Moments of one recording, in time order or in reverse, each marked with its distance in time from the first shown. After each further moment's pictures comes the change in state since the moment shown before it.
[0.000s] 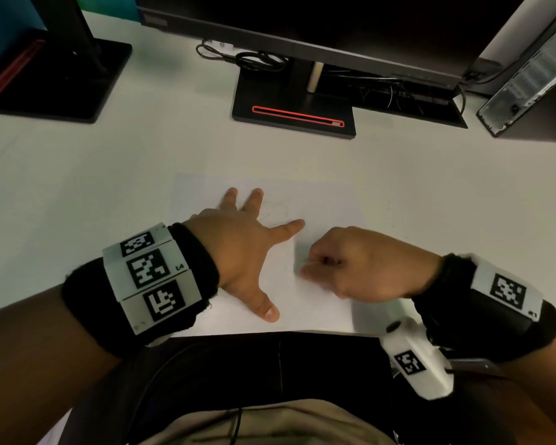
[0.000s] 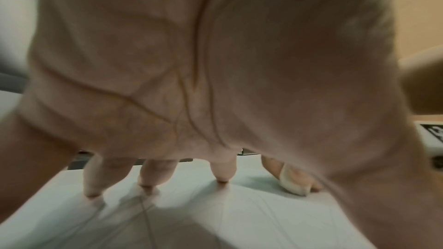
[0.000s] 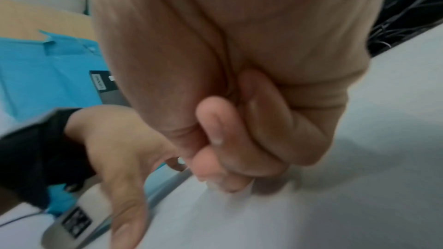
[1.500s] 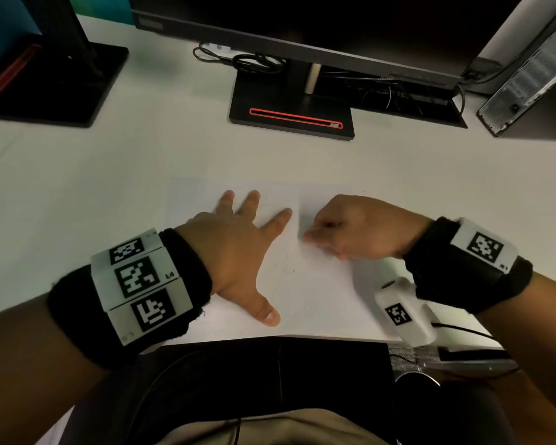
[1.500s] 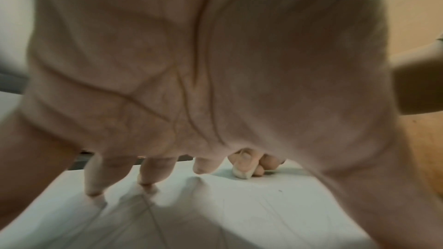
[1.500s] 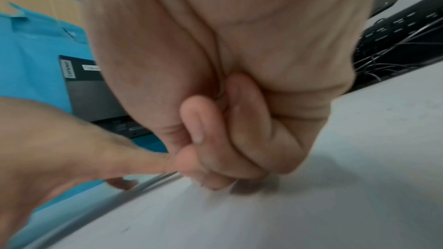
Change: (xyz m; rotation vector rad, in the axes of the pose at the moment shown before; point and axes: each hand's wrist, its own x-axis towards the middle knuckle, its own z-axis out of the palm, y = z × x) left_hand 0.000 -0.001 0.001 0.019 0.015 -0.012; right_hand 0.026 0.012 -0.025 -0.013 0.074 0.022
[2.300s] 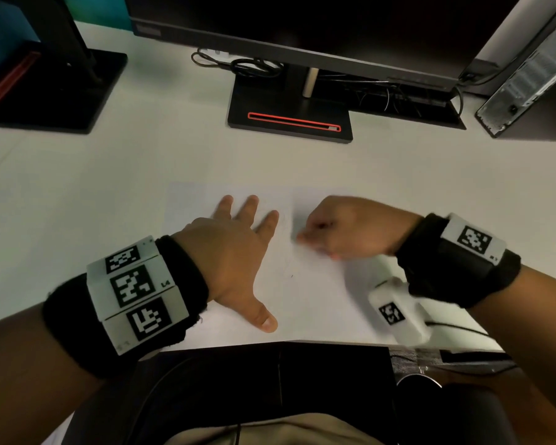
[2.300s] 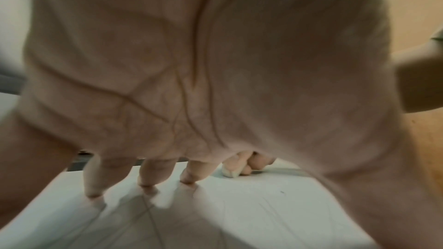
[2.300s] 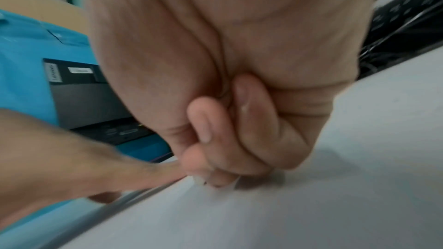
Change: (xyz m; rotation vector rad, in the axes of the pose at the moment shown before) left_hand 0.002 -0.003 0.003 0.016 0.017 -0.001; right_hand 0.011 -0.001 -0.003 -0.011 -0.024 -0.002
